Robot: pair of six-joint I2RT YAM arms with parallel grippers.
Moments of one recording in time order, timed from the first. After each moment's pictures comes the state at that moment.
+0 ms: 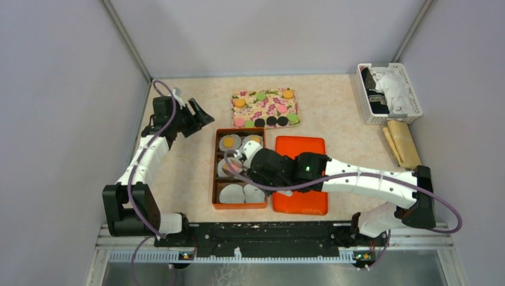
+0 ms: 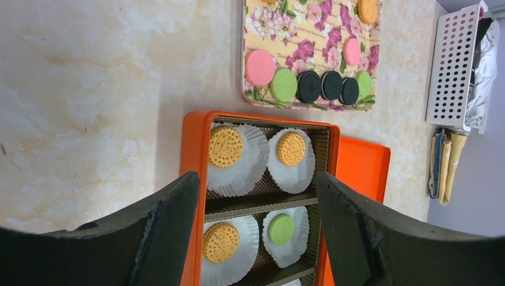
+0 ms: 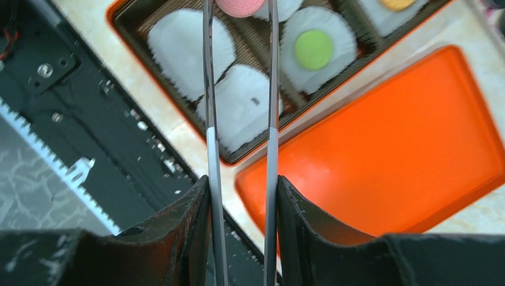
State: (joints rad) left arm 0.03 1.35 1.00 -0.29 0.40 -0.56; right arm 1.27 1.41 1.35 -0.81 0.28 0.23
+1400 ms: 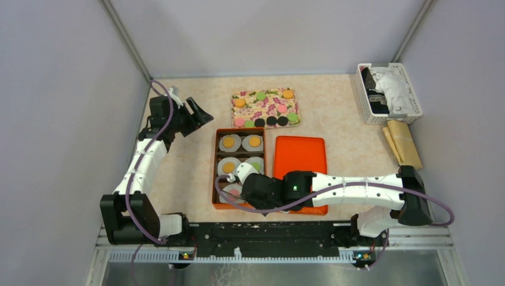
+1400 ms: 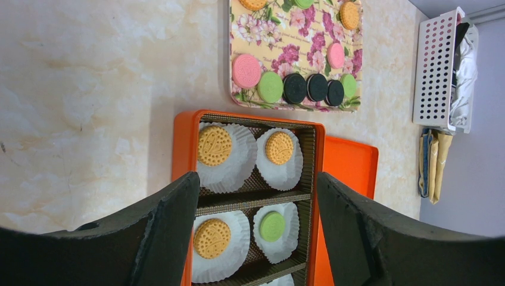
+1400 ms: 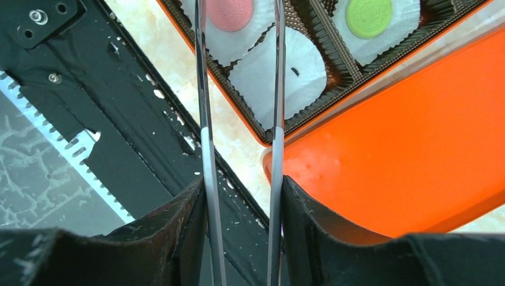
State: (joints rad) left arm 0.03 1.28 1.00 -0.31 0.40 -0.57; right arm 1.45 1.46 1.26 -0.81 0.32 0.33
